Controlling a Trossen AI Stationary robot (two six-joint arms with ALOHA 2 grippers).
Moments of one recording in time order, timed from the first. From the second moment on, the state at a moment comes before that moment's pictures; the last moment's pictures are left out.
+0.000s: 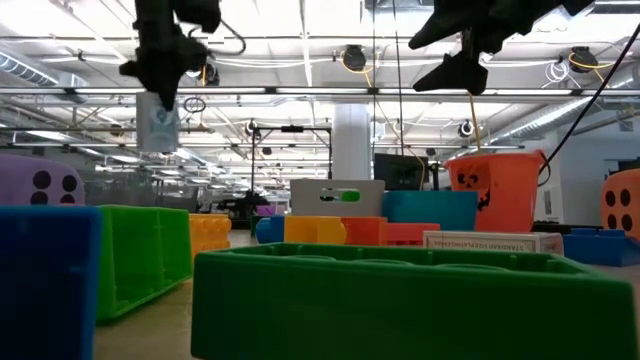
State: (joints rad) left arm 0.67 1.34 1.38 -1.42 -0.05 -0.28; right arm 0.01 1.03 0.79 -0.23 0.08 0.51
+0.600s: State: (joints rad) left arm 0.73 1.34 1.04 -1.18 0.00 -0.18; right arm 0.01 1.03 0.79 -0.23 0.16 0.51
